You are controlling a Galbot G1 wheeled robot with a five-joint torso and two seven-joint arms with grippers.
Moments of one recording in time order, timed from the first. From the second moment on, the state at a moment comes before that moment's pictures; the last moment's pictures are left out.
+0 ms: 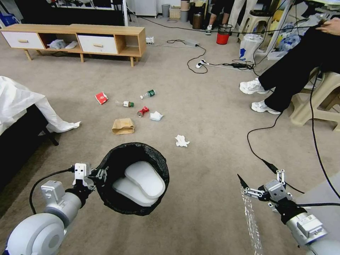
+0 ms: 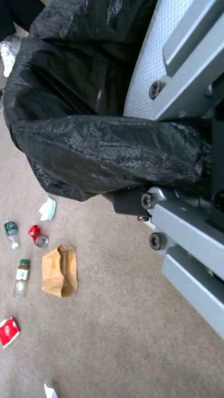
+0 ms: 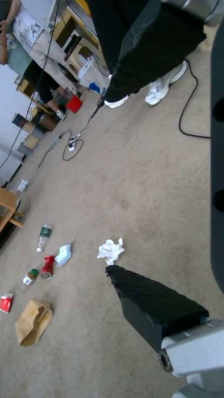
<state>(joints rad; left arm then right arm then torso) 1.60 -0.99 -0.71 -2.25 -0.77 0.42 -0.06 -1.83 1.08 0.84 2.21 0.05 0.09 -0.19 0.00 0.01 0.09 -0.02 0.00</state>
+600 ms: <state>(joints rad) 1.60 -0.99 -0.71 -2.25 -0.77 0.42 -0.06 -1.84 1.10 0.84 2.20 0.04 0.10 -0.19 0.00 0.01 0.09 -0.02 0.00</state>
